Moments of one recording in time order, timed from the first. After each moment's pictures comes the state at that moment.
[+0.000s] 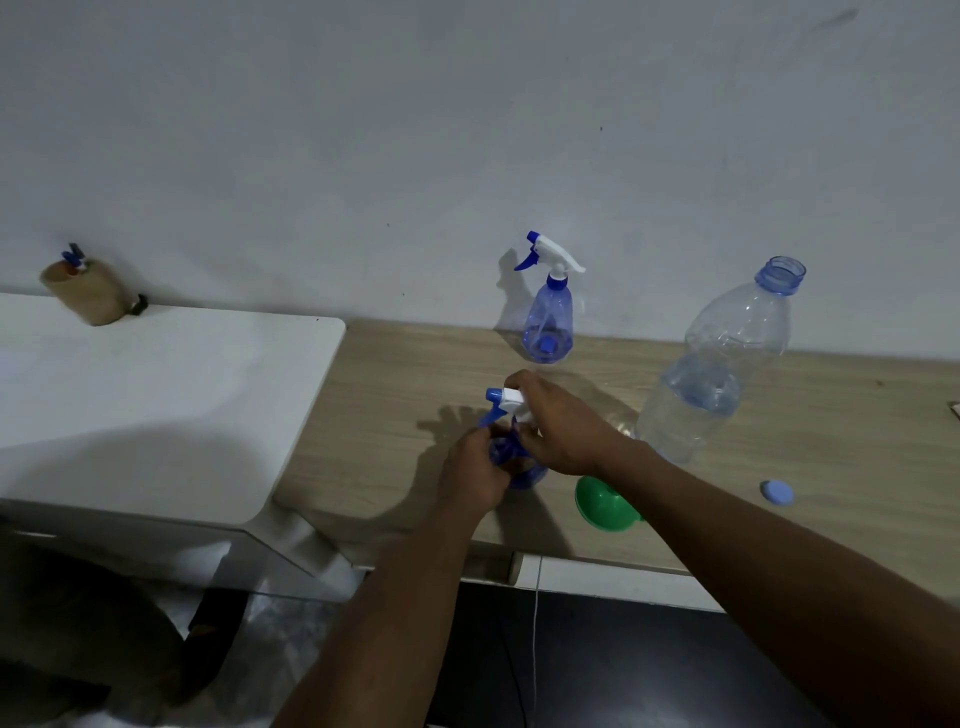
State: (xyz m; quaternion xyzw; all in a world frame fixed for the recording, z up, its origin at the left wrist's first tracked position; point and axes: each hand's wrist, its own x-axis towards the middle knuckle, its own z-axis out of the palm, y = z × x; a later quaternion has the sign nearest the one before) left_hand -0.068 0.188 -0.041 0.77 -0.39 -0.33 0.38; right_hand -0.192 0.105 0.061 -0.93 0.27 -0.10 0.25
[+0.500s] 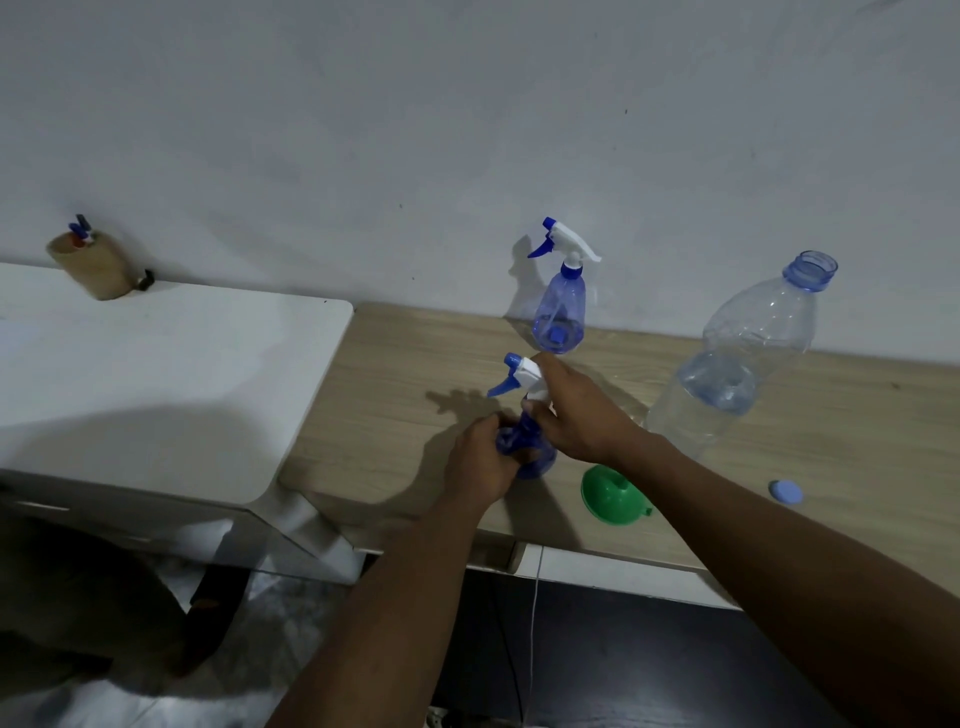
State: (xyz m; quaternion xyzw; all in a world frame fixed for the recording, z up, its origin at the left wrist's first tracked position) left_hand -0.071 0.189 -0.041 0.78 -0.38 -0.32 0.38; right_hand -0.193 0.101 0.060 -0.91 0.29 -0.14 0.25
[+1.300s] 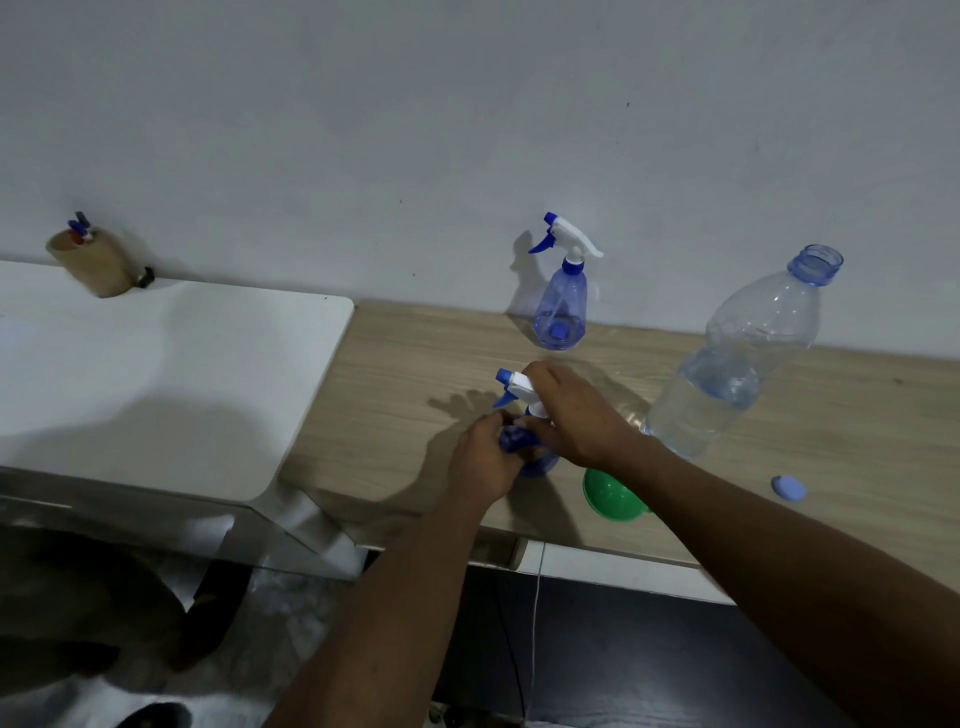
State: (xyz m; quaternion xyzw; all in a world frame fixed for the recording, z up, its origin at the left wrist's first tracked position) left_hand -0.071 0.188 -0.048 0.78 -0.39 -0.32 0.38; right_hand -0.191 0.100 0.045 -0.94 0.27 -0.12 0.17
